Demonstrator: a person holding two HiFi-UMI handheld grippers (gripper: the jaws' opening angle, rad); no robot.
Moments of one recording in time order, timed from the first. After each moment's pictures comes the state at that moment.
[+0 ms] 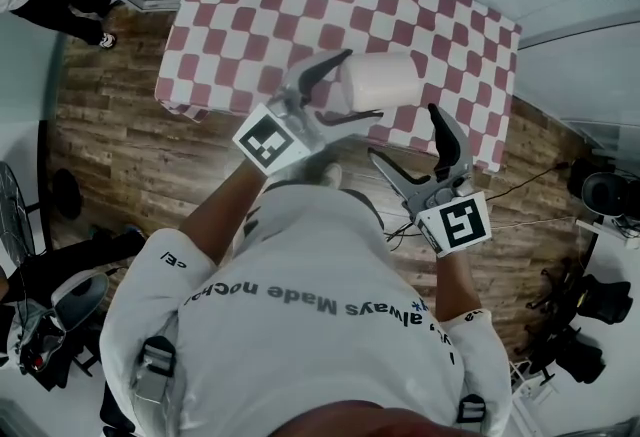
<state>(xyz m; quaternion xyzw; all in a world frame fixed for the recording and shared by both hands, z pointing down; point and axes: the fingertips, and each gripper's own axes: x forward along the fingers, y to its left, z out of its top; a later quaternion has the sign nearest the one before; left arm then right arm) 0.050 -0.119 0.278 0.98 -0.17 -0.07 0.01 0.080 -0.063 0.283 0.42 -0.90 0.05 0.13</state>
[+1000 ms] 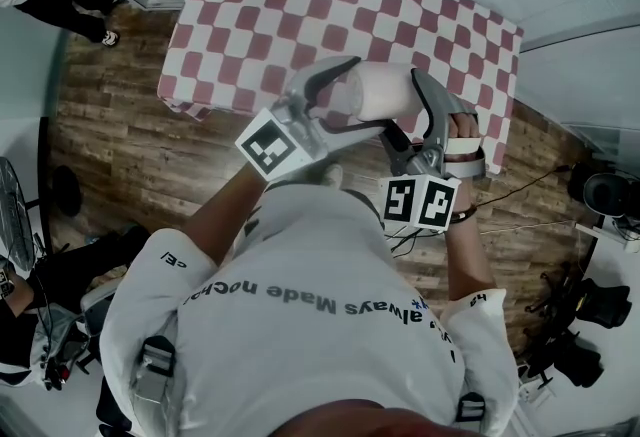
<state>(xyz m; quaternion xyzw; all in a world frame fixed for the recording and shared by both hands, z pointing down) 0.049 -0.101 0.268 0.99 -0.15 -0.08 0.01 0.062 -0.105 0.303 0.37 -0.76 -0.27 0.47</state>
